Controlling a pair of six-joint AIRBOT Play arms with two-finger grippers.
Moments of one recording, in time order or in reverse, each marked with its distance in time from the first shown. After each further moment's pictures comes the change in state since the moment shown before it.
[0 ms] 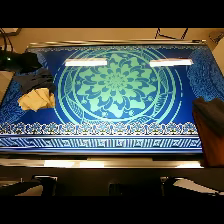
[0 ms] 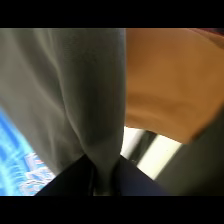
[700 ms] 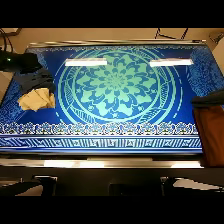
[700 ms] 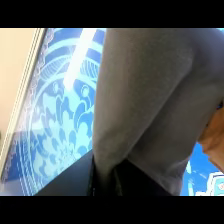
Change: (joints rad) left arm 0.000 0.000 0.000 0.000 -0.012 -0.014; right arm 0.069 -0.116 0.285 0.611 -0.298 0.004
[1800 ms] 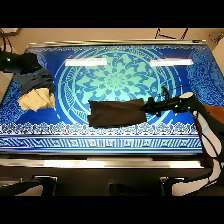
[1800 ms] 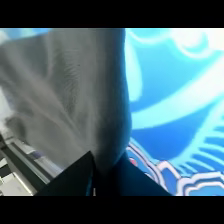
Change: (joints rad) left arm 0.000 0.001 0.000 0.004 -0.007 -0.025; right arm 0.845 -0.153 -0.760 0.201 -0.281 -0.537
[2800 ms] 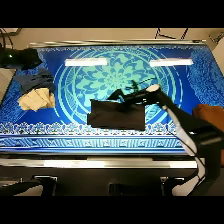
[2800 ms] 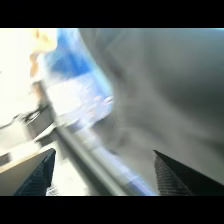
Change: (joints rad) left arm -0.002 -0.012 0.000 0.012 0.077 0.011; right arm 0.351 -0.102 0.199 0.143 -0.103 0.236
